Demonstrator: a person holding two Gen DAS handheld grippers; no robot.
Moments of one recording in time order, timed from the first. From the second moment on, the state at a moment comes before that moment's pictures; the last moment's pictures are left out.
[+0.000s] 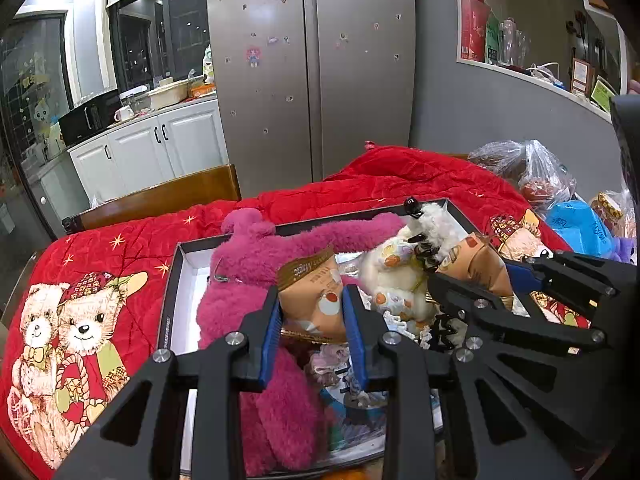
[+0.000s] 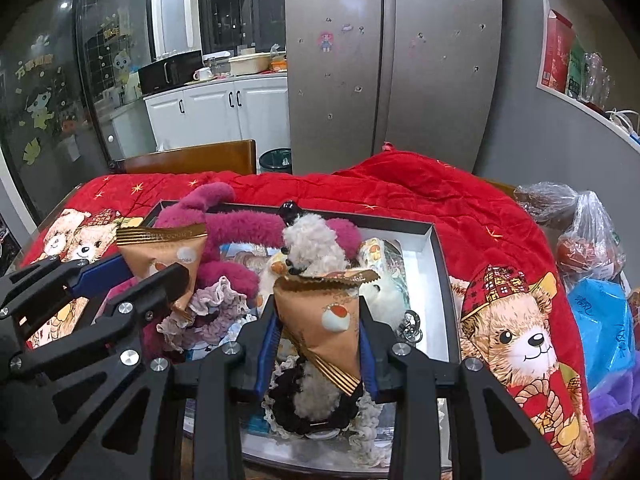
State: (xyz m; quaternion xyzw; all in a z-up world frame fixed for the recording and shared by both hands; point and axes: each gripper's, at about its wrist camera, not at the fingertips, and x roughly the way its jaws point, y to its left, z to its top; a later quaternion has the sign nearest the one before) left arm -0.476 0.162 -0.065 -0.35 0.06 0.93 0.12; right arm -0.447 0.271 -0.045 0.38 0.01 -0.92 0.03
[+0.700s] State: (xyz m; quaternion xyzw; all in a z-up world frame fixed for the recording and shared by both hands) left arm -0.475 0.134 -0.040 -0.33 0.05 0.94 0.07; right arm -0.435 0.283 -0.013 0.35 -0.02 -0.94 0.03
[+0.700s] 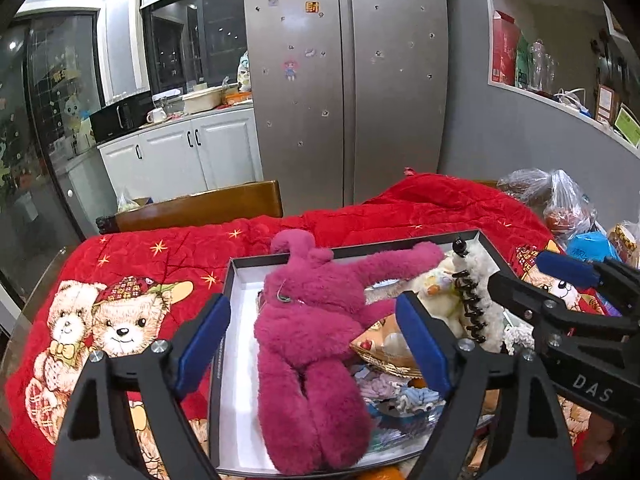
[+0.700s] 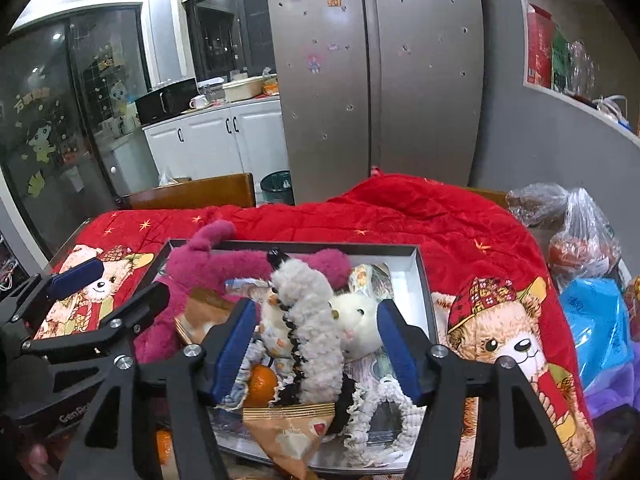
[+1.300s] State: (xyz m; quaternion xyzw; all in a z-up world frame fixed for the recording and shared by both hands) left arm -0.461 0.122 -0.011 -0.32 0.03 0.94 0.07; right arm -0.402 0.274 0.030 0.31 -0.03 -0.95 0.04
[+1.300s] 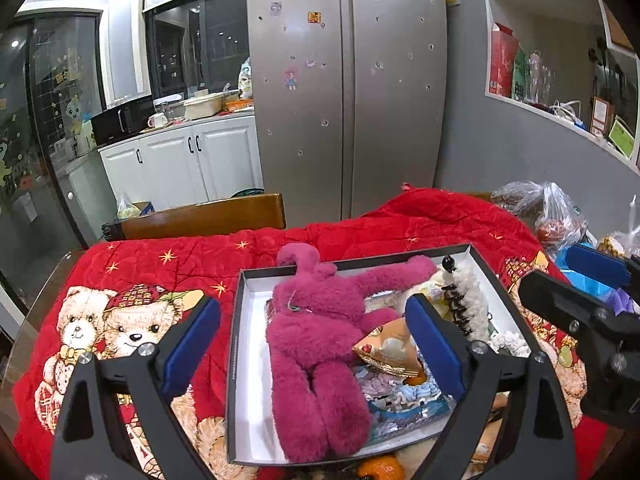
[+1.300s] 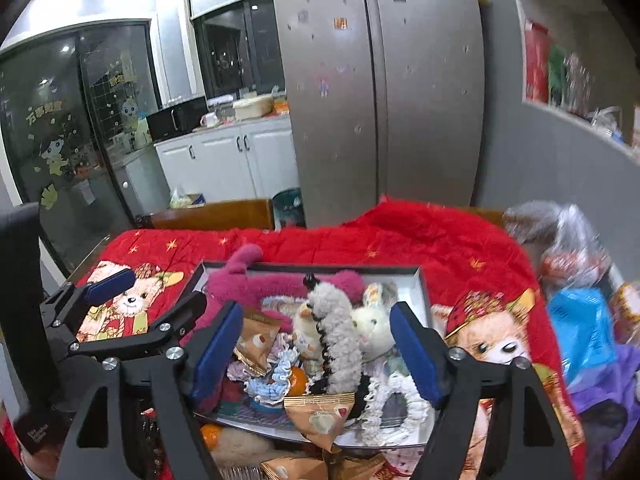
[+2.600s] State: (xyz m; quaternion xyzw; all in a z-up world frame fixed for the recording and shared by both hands) left arm -0.141 0.027 0.128 -0.21 -0.02 0.97 0.09; right arm -0.137 0.212 0.180 0.20 0.05 -0.98 0.01
